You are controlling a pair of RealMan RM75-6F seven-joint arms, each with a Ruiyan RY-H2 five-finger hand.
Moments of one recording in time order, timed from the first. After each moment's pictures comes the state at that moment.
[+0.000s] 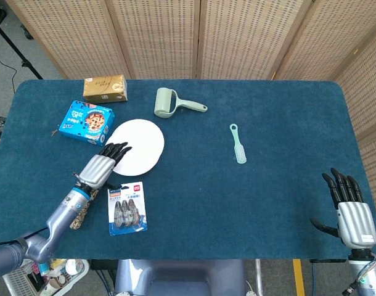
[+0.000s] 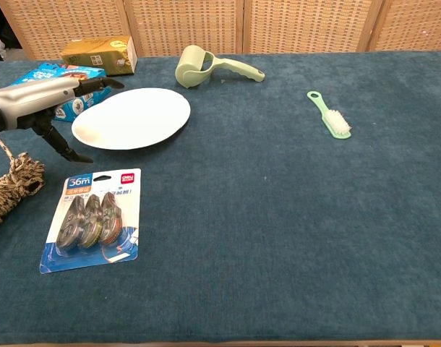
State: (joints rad) left arm -0.67 -1.51 -0.10 -1.26 1.39 0.96 -0.10; right arm 0.08 -1.12 0.08 -1.71 -1.53 1.52 -0.01
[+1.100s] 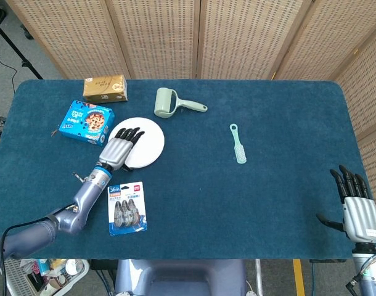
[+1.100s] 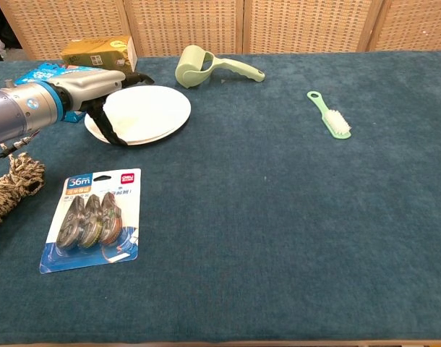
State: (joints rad) left arm -0.84 -1.67 -0.21 -1.02 1.19 0.76 0.08; right arm 0.09 -1.13 0.11 -1.68 -1.44 1.47 0.00
